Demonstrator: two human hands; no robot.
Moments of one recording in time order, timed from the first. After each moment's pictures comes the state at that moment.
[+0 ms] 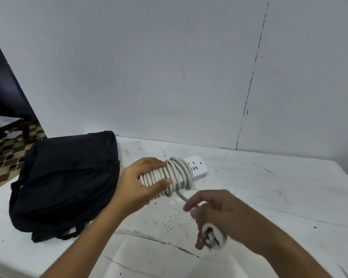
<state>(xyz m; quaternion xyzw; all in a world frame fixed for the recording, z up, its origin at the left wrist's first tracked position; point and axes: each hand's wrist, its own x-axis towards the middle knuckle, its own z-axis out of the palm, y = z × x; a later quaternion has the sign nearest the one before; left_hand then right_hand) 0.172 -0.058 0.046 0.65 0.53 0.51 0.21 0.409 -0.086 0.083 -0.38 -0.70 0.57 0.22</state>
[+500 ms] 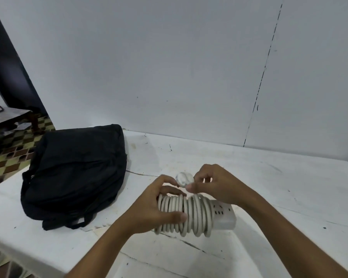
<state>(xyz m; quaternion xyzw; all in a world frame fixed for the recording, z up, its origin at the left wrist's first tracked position) 0.181 -0.087 0.017 0.65 0.52 0.37 0.41 0.385 -0.012 0.060 -0.41 -0.81 0.37 0.20</state>
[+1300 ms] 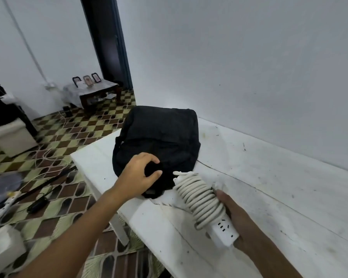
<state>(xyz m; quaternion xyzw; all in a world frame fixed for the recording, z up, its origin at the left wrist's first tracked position) -0.007 -0.131 -0.010 0.58 0.74 0.34 0.03 0.262 -0.039 -0.033 -0.31 -0.39 0.85 0.16</state>
